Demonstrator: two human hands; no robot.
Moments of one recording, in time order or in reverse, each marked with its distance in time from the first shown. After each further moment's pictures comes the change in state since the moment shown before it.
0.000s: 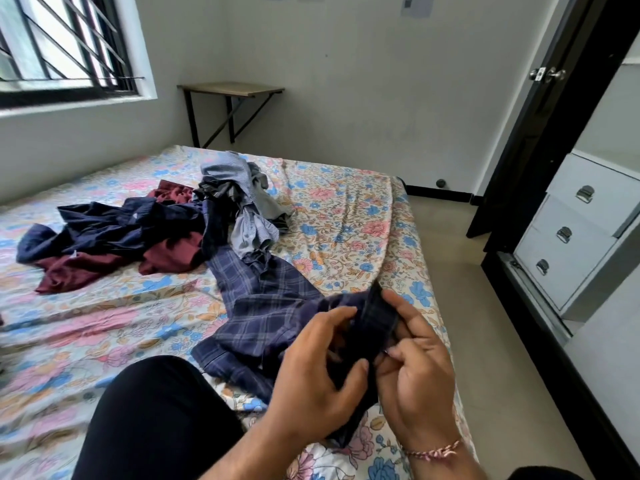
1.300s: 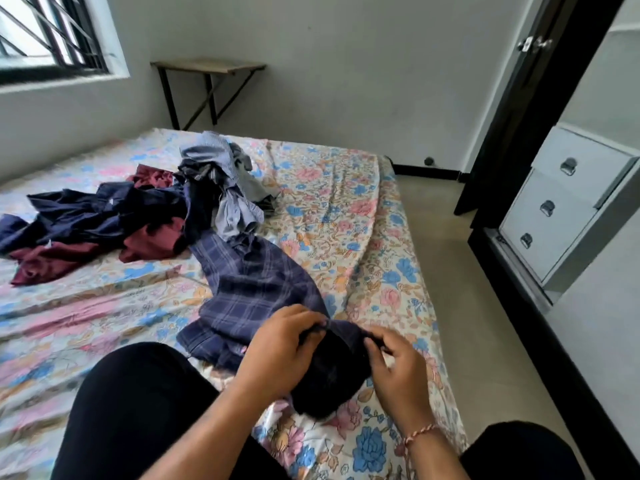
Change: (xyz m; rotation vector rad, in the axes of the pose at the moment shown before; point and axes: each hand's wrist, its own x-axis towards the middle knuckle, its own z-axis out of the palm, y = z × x) left_hand 0.003 -0.052 -0.008 0.273 -0.222 -0.072; right_hand 0.005 0.063 -0.087 -1.051 0.001 -0.345
